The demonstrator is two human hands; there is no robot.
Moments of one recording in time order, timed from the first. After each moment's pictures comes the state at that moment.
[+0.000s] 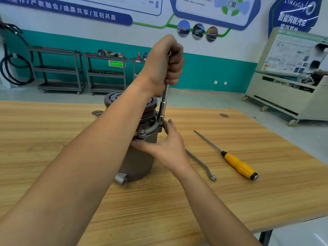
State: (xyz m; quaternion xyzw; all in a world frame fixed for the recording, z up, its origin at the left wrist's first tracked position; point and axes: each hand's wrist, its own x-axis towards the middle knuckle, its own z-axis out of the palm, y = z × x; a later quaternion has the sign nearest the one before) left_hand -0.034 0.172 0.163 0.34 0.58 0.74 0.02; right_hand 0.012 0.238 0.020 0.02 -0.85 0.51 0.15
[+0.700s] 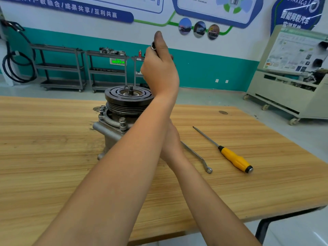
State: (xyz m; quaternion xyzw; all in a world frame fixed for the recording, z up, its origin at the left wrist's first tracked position) left_hand -0.018 0.211 0.145 0.06 0.54 0.76 -0.37; right_hand 0.011 0.232 0.027 0.00 -0.86 0.49 0.11
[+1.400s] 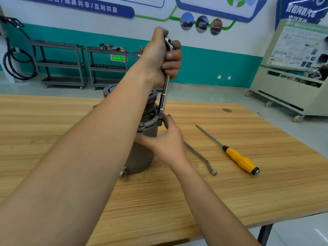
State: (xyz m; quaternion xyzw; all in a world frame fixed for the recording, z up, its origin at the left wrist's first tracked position) left_hand -0.048 0.173 0.166 0.22 0.50 0.83 0.14; right_hand 0.018 0.230 0.022 0.01 -0.83 0.53 0.18
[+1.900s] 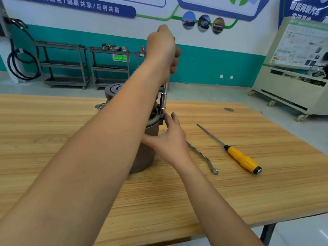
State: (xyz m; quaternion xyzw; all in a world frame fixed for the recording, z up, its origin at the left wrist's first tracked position) left_hand -0.030 0.188 0.176 0.10 0.58 0.81 -0.03; right_hand 0.025 0.232 0.029 0.00 -0.87 0.48 0.16
